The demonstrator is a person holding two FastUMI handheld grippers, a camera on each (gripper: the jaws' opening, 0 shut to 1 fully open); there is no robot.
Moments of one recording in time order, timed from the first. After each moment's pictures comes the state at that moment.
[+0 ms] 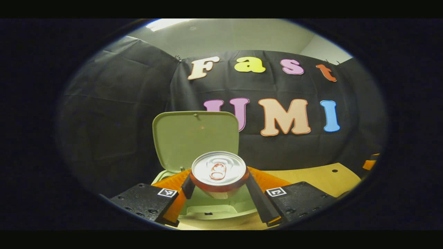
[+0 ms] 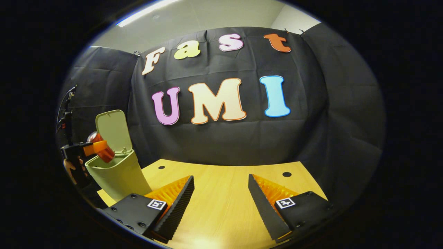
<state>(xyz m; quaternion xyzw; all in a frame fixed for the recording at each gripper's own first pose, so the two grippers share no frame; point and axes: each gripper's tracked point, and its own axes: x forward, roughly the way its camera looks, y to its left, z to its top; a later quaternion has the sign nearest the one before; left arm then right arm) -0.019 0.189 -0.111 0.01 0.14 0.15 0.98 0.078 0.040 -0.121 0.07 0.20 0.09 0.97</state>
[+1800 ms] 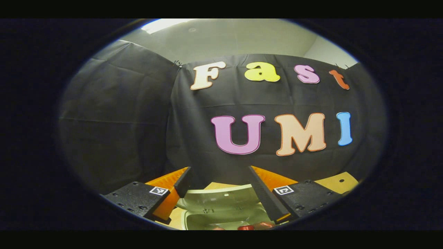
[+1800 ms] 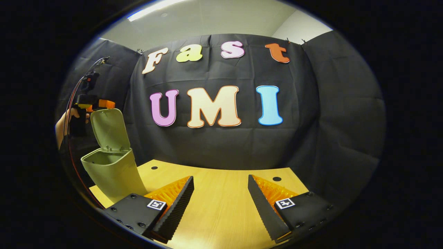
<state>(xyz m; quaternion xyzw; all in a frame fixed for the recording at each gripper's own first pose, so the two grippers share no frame) 0.072 0.249 -0.011 0.03 0.11 0.15 0.98 0.056 0.042 -0.111 0.04 0.18 0.06 0.98</state>
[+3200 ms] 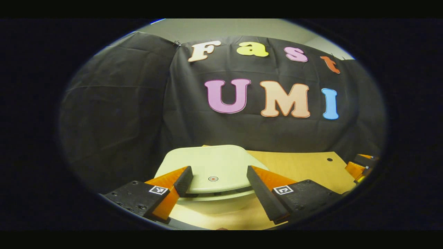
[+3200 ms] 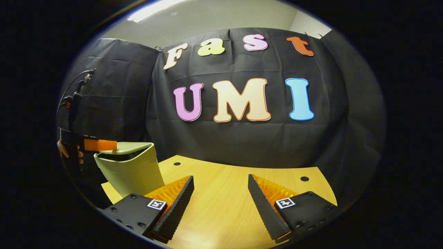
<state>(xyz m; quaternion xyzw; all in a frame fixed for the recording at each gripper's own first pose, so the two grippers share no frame) -0.058 0.176 -0.142 -0.01 0.25 0.13 0.96 0.074 0.096 -0.128 0.04 0.19 0.16 0.97</state>
